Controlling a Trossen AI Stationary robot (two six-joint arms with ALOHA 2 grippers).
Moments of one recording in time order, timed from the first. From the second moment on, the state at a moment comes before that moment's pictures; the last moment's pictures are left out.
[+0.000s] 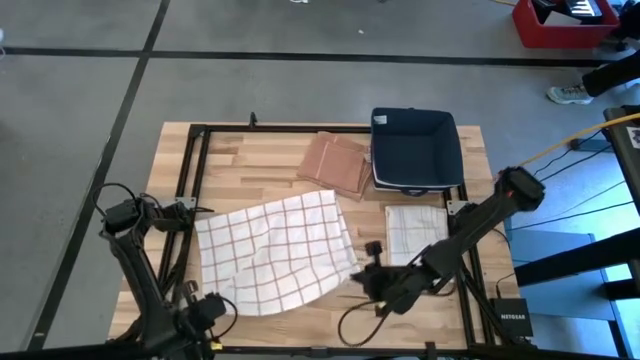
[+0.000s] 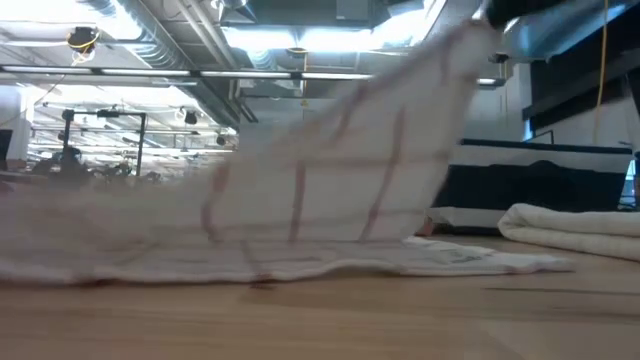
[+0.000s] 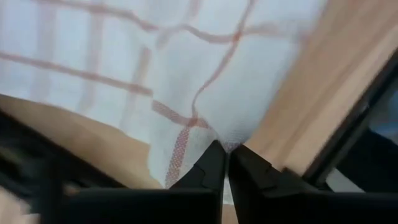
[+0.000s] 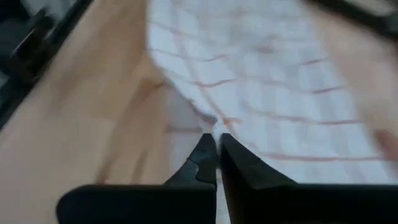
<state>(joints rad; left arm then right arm) -1.11 1.86 1.49 -1.30 -0.19 -1.61 0.70 1.60 1.07 -0.33 0.56 0.17</state>
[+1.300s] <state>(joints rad) -1.09 1.96 1.63 -1.35 -0.23 -1.56 0.98 1.39 1.08 -0.56 0.69 0.64</state>
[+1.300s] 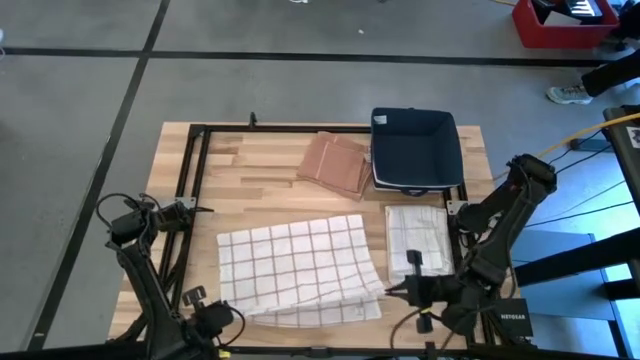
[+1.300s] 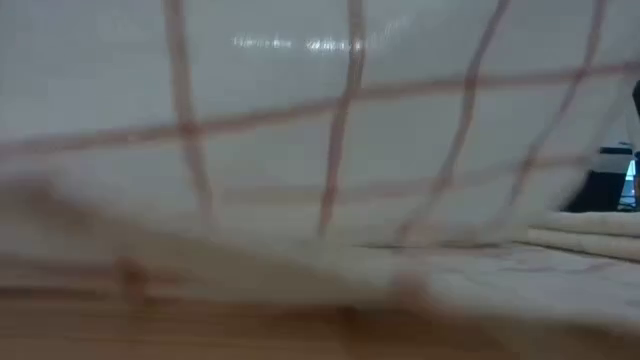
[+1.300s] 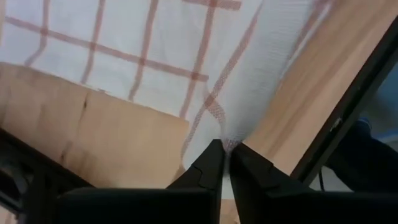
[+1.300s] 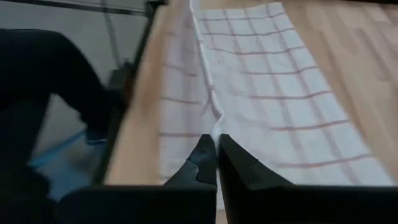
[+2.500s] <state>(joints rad) -1.03 1.86 1.60 -1.26 -0.34 -1.46 0.92 1.41 1.08 -0.58 0.70 0.59</state>
